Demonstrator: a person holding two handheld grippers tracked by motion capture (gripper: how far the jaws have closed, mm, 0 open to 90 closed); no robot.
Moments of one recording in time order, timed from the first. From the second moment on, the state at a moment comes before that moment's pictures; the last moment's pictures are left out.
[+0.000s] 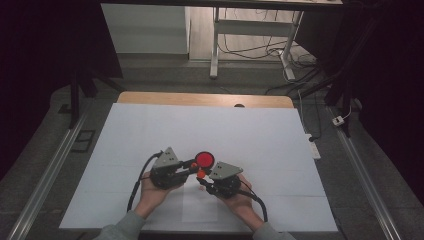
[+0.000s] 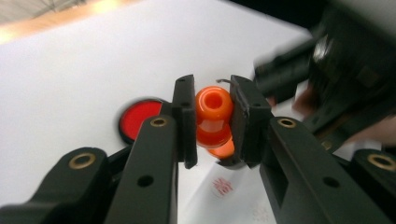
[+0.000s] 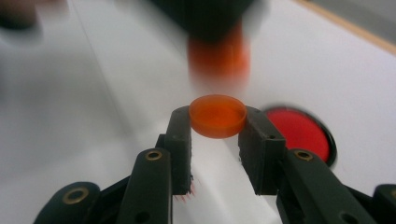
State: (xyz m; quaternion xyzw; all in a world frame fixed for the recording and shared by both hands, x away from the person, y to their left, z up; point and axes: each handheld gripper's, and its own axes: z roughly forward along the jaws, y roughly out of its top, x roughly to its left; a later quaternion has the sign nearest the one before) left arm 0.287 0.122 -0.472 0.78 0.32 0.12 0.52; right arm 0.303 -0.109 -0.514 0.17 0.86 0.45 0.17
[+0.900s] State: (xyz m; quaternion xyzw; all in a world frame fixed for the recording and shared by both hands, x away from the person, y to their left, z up) left arm 0.288 0.126 -0.474 0.78 0.32 0.10 0.52; right arm 0.306 -0.131 -0.507 0.21 0.84 0.47 0.18
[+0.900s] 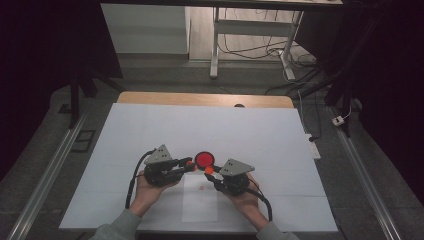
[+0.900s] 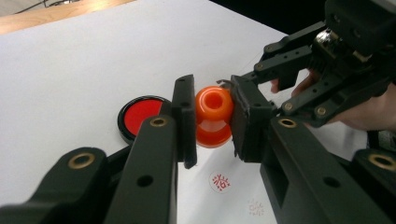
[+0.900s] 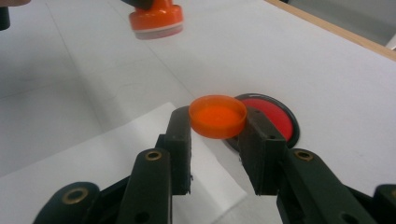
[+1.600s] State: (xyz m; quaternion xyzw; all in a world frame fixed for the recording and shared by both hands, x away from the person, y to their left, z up) left arm 0.288 0.124 -0.477 0.80 0.31 0.10 0.51; right arm 0.296 -0.179 -0.505 0.25 0.83 0.47 0.19
